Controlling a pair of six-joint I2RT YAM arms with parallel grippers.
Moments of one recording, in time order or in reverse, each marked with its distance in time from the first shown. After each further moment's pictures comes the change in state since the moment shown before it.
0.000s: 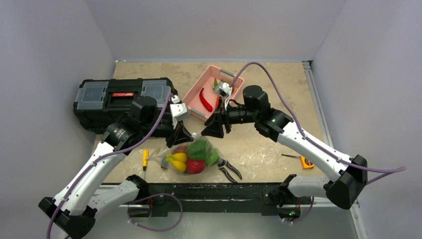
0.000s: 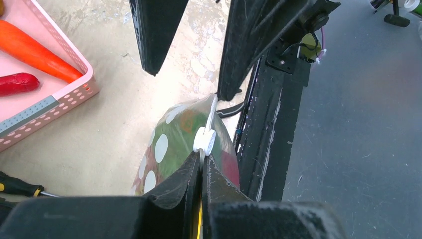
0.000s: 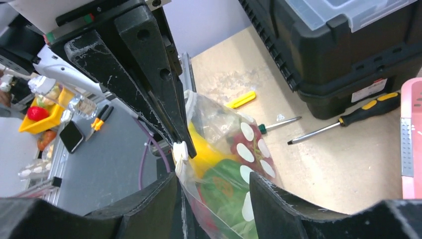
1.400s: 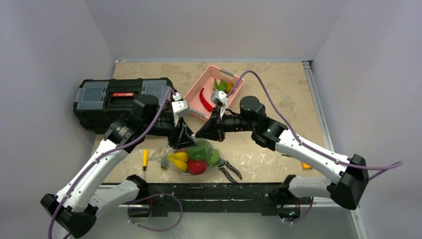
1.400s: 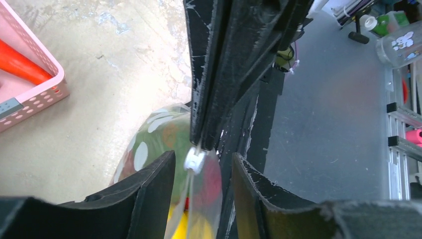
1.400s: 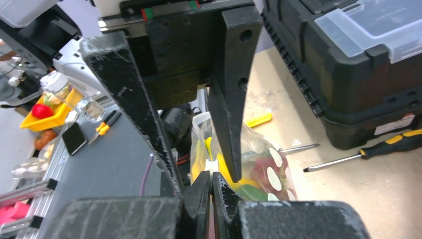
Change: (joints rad) left arm 0.002 0.032 -0.002 0.030 0.064 -0.084; right arm 0.085 -0.037 -0.119 0.237 0.033 0.036
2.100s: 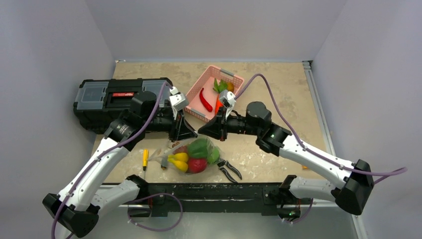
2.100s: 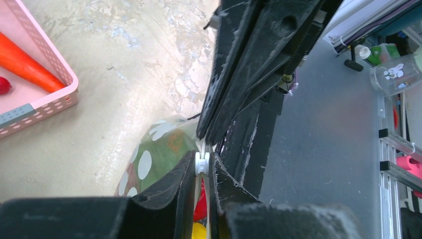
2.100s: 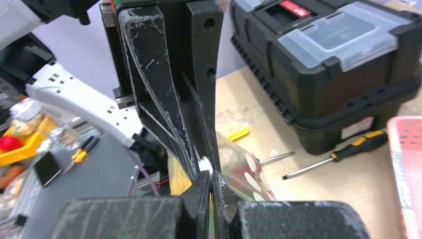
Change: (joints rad) left arm 0.047 0.013 0.000 0.089 0.033 -0.118; right arm -0.013 -0.050 -0.078 0.107 0.102 0.037
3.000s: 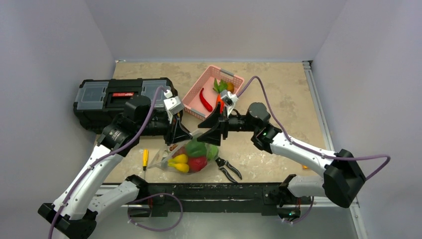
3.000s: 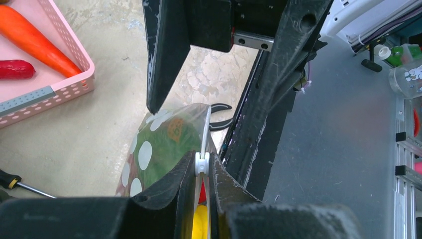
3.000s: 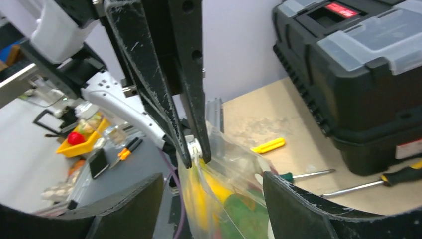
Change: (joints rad) left arm 0.000 -0.076 0.000 -0.077 -0.090 0.019; right arm -0.084 0.075 -0.144 0.381 -0.195 0.172
